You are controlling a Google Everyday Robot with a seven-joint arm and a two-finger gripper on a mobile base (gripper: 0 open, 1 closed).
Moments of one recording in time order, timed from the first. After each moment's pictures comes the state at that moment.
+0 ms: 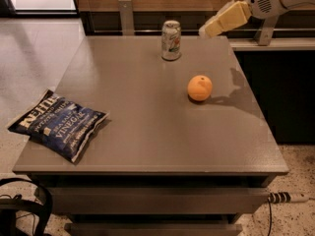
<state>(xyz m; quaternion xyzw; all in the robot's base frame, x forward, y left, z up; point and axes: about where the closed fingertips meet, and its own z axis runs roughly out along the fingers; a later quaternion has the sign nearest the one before) 0.658 -0.162 1.031 -0.43 0.75 0.07 0.50</state>
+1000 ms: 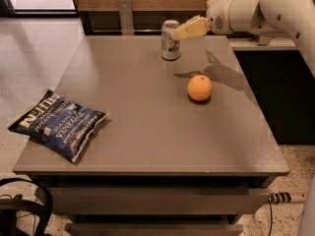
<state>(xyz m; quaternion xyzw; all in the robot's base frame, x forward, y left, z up) 0.778 -0.115 0.960 -0.38 0.72 0.18 0.55</state>
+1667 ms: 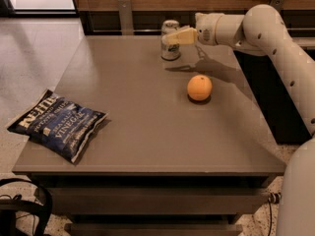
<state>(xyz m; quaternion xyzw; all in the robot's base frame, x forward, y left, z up) 0.815 -0.096 0.919 -0.34 0.70 0.24 0.58</state>
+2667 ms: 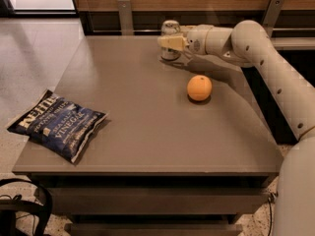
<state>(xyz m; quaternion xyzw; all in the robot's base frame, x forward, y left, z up) 0.822 -0.068 0.890 -0.34 0.68 0.27 0.59</state>
